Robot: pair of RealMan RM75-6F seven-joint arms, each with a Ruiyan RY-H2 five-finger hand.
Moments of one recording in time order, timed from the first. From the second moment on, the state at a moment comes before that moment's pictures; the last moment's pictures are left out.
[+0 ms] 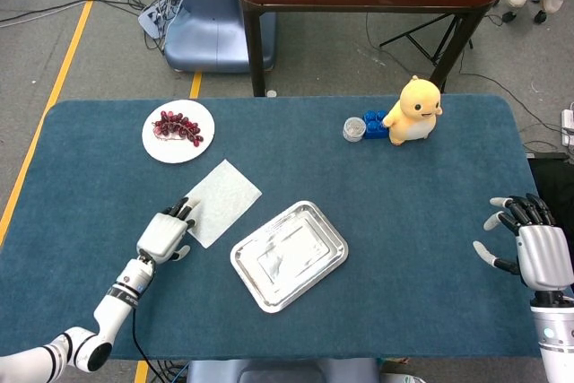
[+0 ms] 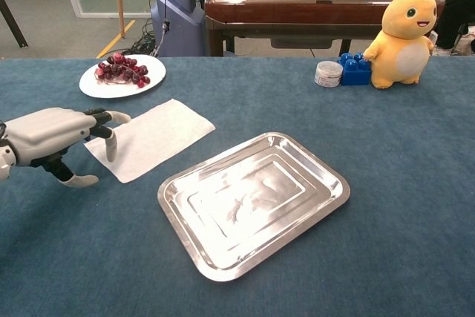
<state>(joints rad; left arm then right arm) -0.57 -1.59 -0.07 -1.23 1.39 1.02 0.22 0.11 -1.18 0.12 -1.53 -1.49 1.51 0.08</state>
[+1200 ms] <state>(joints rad) -0.58 -1.65 -0.07 -1.19 1.36 1.02 0.23 0.11 -1.18 0.13 -1.53 -1.48 1.52 0.09</state>
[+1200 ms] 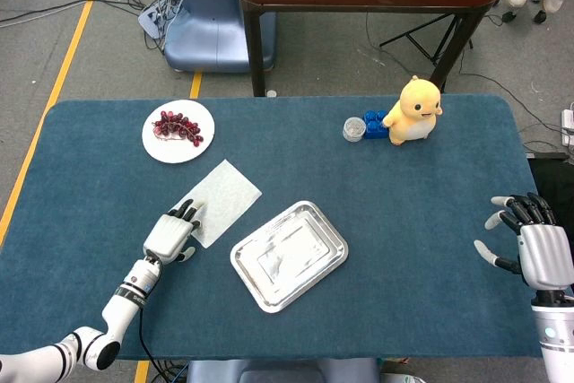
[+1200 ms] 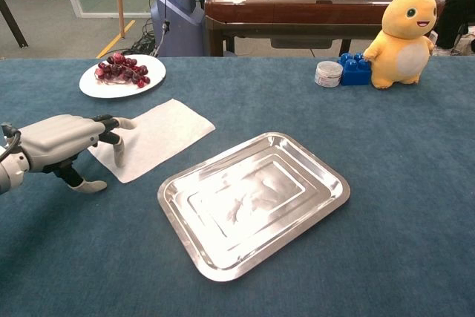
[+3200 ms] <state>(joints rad) -0.57 -1.76 -0.10 -1.07 1.36 1.06 0.13 0.11 -1.17 0.13 -1.53 -1.48 1.52 0.10</state>
